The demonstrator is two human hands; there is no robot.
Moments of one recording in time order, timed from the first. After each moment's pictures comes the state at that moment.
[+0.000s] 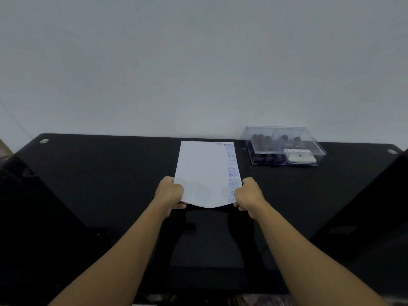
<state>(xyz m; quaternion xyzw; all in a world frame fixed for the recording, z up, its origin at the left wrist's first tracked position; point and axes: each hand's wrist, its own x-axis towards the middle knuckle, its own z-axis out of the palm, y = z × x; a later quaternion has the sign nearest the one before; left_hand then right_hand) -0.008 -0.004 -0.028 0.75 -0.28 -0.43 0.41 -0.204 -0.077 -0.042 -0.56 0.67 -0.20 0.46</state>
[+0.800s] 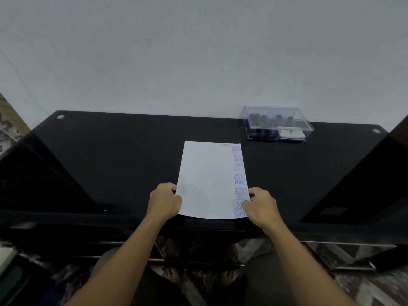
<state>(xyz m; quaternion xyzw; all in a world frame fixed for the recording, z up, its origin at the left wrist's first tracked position) -0.041 0.130 -0.042 0.82 -0.40 -0.27 0.30 -0.275 0.066 -0.041 -0.63 0.64 -0.18 0.39</state>
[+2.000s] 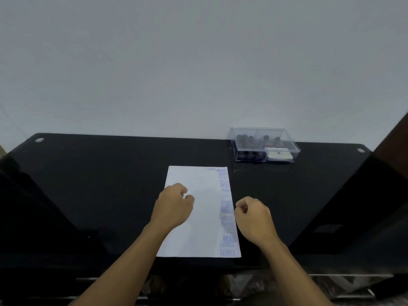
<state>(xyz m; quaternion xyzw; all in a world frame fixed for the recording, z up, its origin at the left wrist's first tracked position) -0.072 0.069 -0.013 0.78 -0.49 -0.23 0.31 -0.282 0.027 -0.033 -0.70 0.62 -0.22 0.27</state>
